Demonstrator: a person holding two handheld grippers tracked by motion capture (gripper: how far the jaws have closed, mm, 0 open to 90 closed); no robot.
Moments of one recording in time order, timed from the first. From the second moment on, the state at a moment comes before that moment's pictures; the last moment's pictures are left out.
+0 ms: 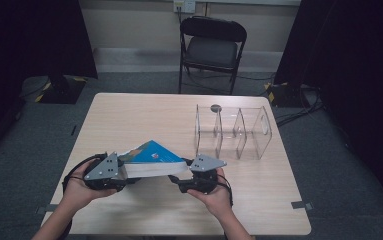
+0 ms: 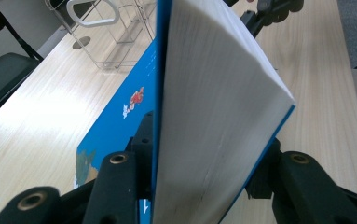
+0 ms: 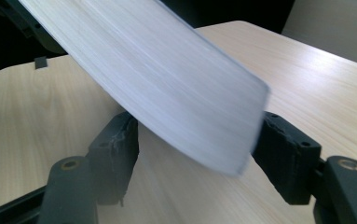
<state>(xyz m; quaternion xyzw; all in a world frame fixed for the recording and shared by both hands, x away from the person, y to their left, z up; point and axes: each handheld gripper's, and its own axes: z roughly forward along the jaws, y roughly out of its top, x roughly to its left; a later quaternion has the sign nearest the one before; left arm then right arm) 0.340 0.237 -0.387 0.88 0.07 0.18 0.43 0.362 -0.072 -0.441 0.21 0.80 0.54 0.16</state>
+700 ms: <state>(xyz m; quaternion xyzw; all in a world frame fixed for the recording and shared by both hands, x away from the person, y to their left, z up) 0.323 0.249 -0.363 0.87 0.09 0.16 0.46 0.354 -0.073 -0.415 0.20 0.79 0.56 0.14</state>
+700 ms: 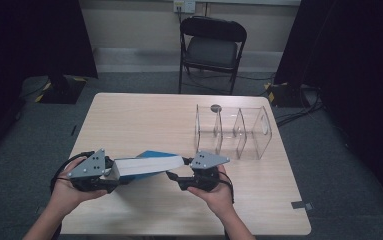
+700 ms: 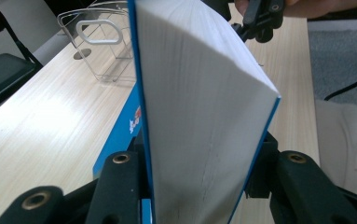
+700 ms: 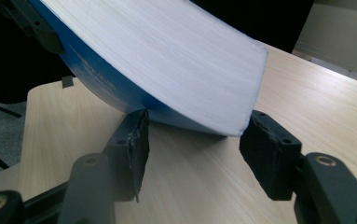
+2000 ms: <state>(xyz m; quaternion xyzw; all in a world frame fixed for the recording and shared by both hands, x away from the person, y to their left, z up) 0.326 0.254 -0.330 0.85 0.15 0.10 0.49 0.355 -0.087 -0.464 0.24 0.83 0.50 0.10</state>
